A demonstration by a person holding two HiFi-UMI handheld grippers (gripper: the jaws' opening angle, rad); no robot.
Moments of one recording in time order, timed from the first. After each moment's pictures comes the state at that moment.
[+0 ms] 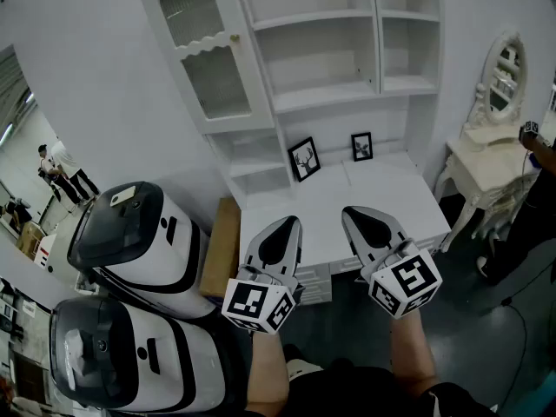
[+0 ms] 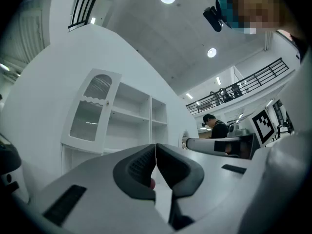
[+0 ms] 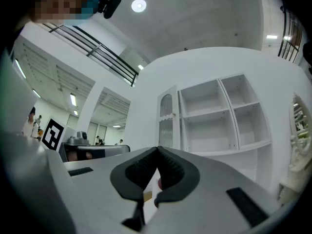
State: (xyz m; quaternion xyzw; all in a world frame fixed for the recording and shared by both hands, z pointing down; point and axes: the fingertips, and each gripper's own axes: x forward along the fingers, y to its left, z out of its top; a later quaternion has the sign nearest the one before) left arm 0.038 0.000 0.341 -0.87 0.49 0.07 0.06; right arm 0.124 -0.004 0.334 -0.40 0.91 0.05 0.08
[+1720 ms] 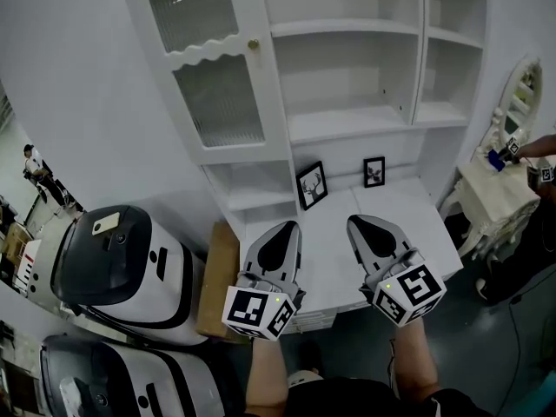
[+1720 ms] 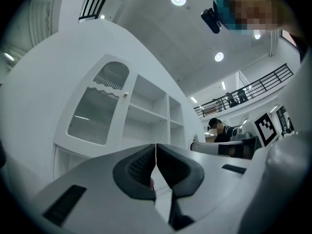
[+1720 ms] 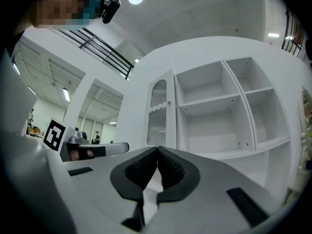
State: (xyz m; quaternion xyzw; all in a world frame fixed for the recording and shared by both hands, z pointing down) left arm -0.047 -0.194 0.332 -0.86 0.49 0.11 0.04; right arm 0.049 -0.195 0.327 -0.41 0.91 0.05 0.06
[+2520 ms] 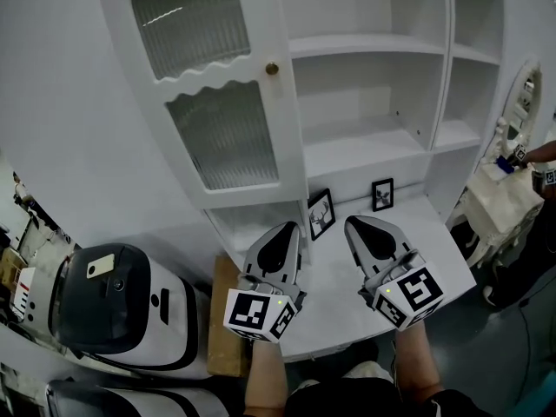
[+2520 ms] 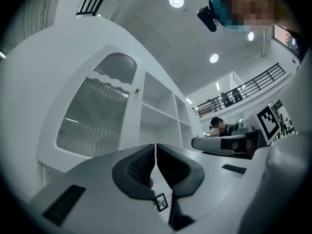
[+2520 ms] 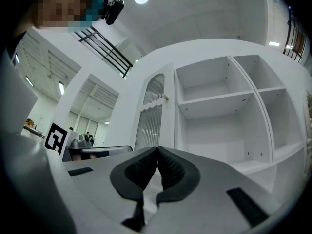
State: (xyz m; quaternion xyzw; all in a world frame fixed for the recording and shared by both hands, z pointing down) left arm -0.104 -0.323 0.310 -0.87 0.47 0.11 0.07; right arm -0.015 -0.311 0.299 -0.43 0.90 0.08 0.07
